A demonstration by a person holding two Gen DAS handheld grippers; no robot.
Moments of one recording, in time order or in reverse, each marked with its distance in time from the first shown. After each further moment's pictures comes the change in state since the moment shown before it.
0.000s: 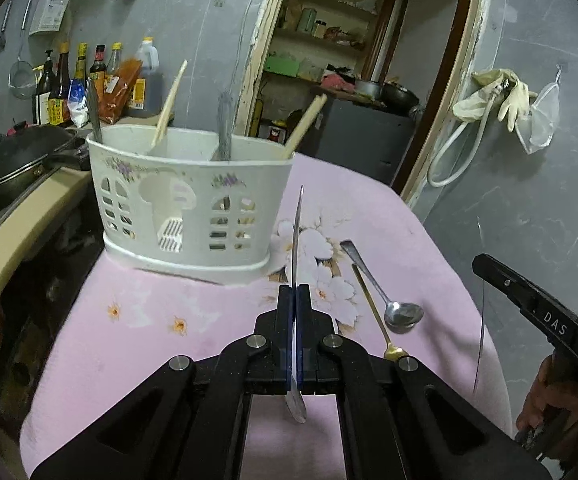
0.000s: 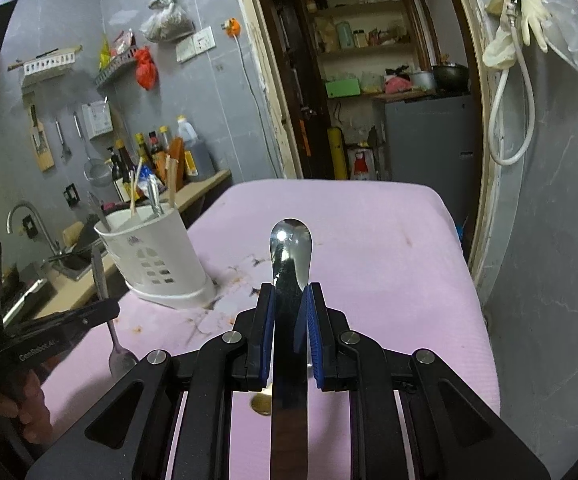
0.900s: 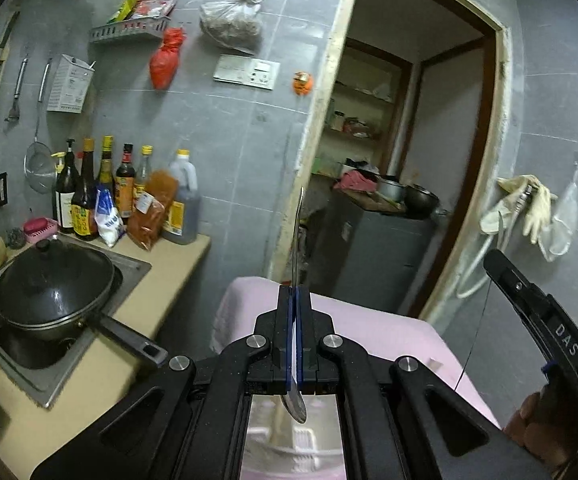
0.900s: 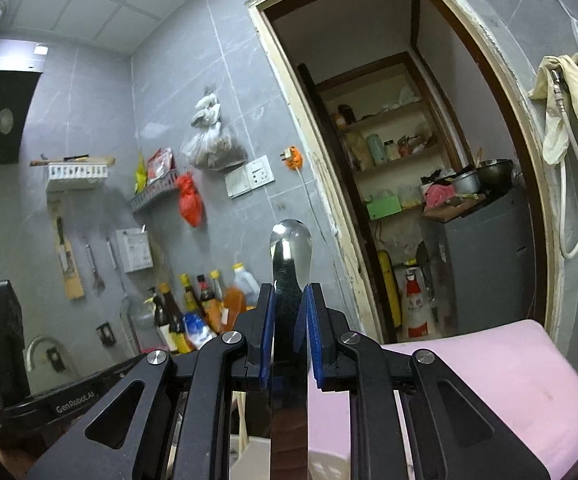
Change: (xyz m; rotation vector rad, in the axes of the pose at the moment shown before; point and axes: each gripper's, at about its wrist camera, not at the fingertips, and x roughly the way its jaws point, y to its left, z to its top) left arm -0.030 0.122 0.177 -0.002 -0.306 0.039; right arm 0.065 0.140 0.129 0.078 -0.481 0.105
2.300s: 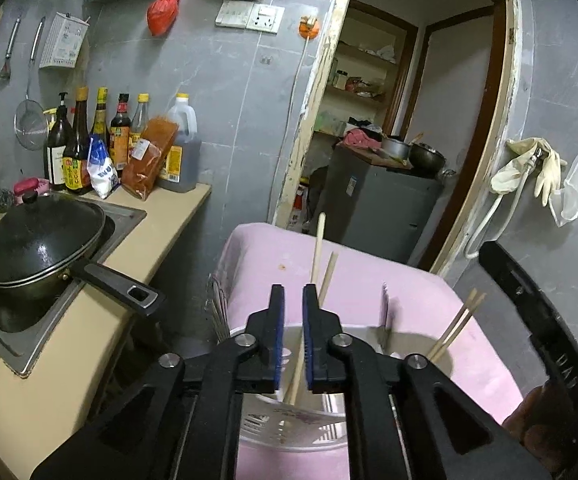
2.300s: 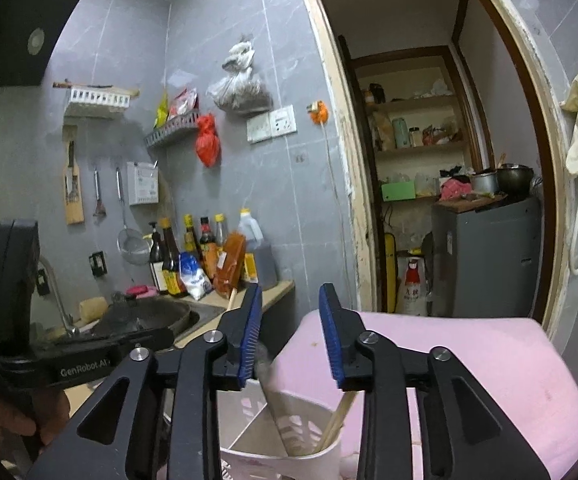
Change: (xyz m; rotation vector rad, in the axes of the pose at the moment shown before) left arm 0.028 0.009 -0.056 -0.002 0.135 -0.020; right arm 0.006 0.003 -0.048 -0.175 0.113 0.034
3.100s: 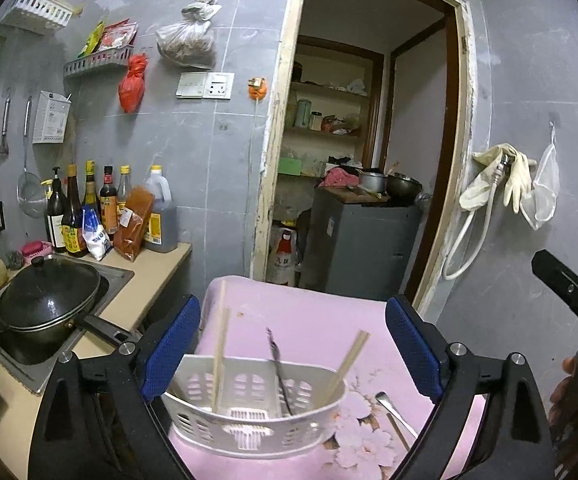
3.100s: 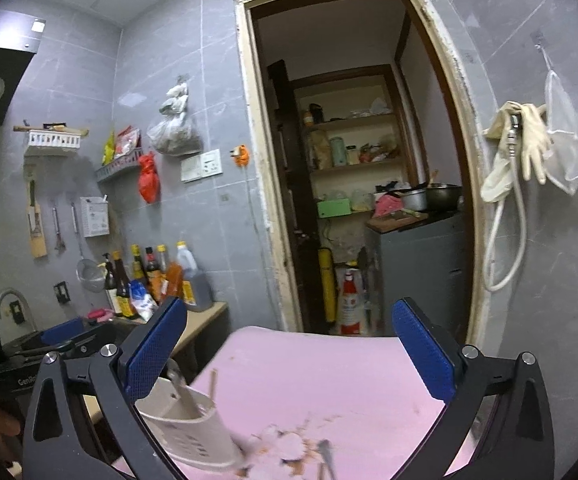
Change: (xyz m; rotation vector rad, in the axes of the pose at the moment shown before) left arm -0.056 -0.106 0.016 0.117 -0.149 0.016; right arm -0.120 -0.085 0.063 0.029 -0.021 -0.199
